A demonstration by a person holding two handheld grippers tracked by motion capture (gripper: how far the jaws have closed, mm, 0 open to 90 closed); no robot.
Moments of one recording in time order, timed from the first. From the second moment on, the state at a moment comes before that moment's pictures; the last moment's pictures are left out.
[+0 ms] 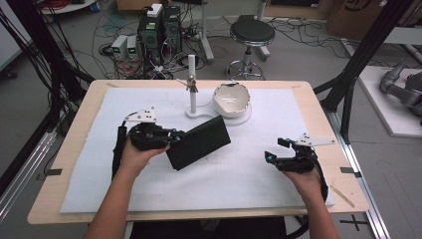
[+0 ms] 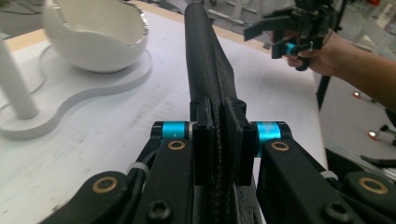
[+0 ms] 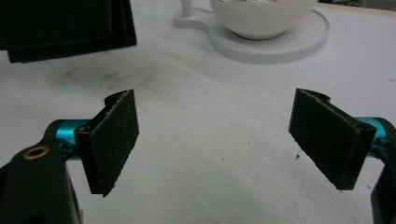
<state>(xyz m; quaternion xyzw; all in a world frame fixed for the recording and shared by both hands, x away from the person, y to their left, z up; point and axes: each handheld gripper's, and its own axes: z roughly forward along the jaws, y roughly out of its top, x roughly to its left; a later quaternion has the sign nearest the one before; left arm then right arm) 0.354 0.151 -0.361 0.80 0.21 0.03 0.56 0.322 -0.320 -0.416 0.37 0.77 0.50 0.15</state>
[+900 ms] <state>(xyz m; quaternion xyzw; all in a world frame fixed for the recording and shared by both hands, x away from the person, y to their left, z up) 0.359 0.109 -0.374 0.80 0.12 -0.04 0.59 0.358 -0.253 -0.397 0.26 0.79 0.55 0.00</state>
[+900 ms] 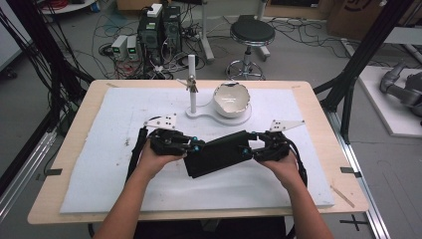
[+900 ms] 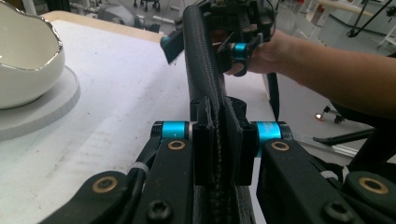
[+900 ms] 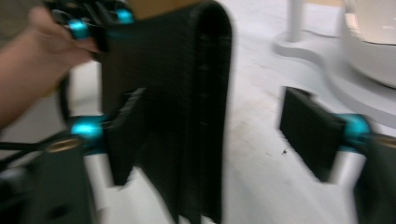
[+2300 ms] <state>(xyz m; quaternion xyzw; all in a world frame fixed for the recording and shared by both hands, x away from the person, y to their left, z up) 0.337 0.208 -0.368 0.78 0.28 0.15 0.54 0.352 -0.282 -0.332 0.27 0.78 0.56 0.11</state>
